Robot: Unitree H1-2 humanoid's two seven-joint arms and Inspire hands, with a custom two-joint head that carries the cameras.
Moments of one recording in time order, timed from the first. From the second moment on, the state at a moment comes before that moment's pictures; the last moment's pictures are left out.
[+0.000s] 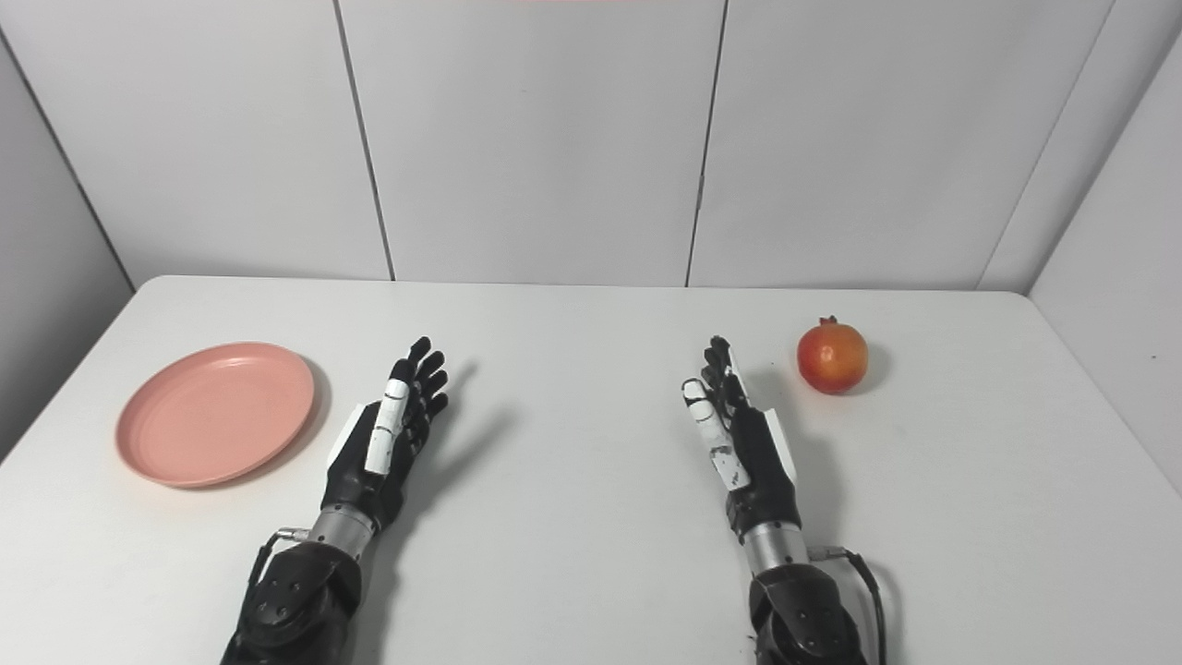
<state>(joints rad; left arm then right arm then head) -0.25 0.00 0.00 0.22 -0.12 0.00 -0.12 -0.23 -0.01 0.01 0.19 0.02 -0.09 0.04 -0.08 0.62</state>
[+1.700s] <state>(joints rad) -0.26 -0.02 -0.03 0.24 -0.07 -0.03 -0.10 -0.22 -0.06 0.00 0.19 0.10 -0.09 0.12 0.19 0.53</state>
